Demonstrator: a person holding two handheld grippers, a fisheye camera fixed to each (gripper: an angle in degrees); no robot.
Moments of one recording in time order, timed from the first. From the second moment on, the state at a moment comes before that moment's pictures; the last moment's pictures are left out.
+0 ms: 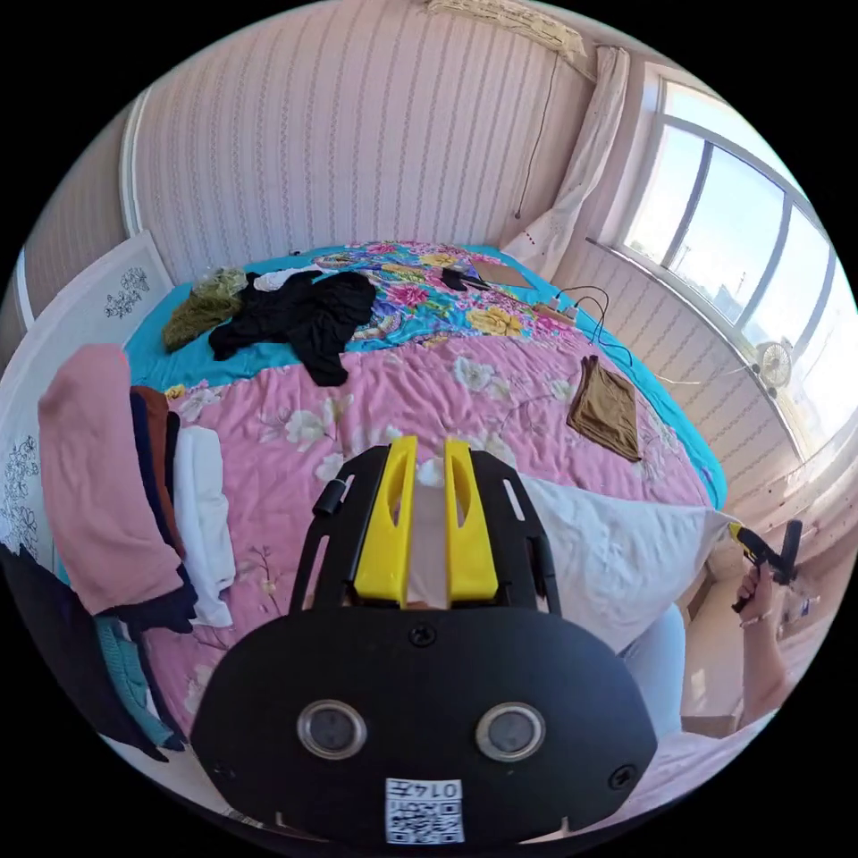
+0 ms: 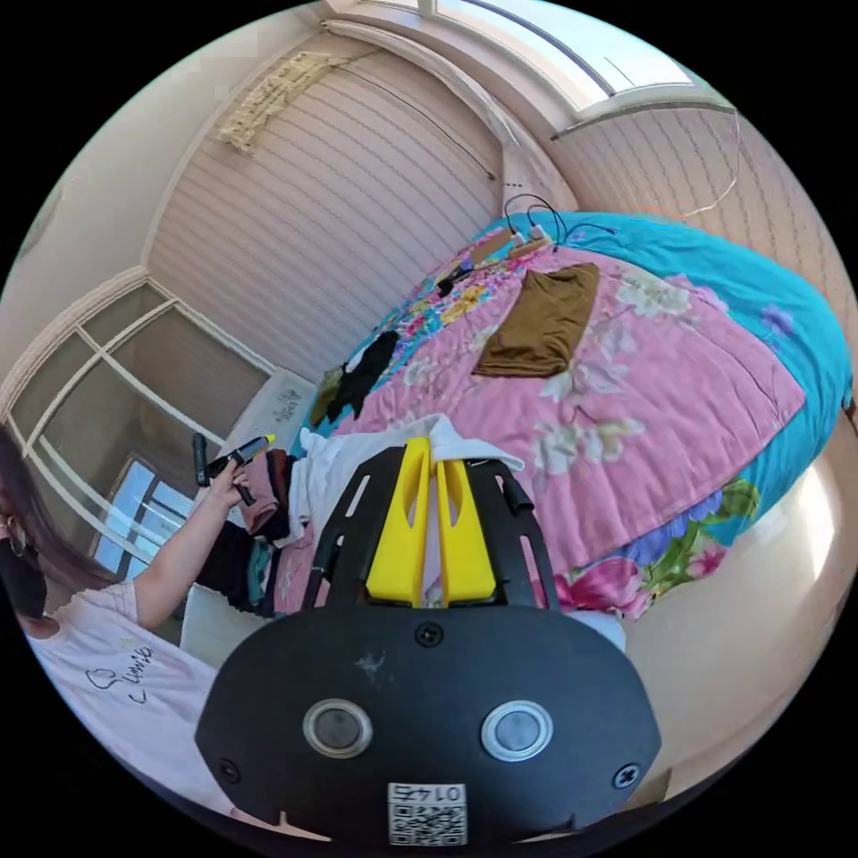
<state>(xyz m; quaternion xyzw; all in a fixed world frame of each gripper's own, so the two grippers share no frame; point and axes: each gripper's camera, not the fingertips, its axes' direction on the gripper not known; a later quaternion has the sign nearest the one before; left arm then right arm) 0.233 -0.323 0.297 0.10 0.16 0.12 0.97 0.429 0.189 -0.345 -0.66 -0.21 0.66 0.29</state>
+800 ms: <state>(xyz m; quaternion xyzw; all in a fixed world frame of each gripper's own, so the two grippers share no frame) 0.248 -0.156 0.355 -0.05 0.37 0.04 0.93 0.379 0.203 -0.294 -0.60 -0.31 0.70 0.23</state>
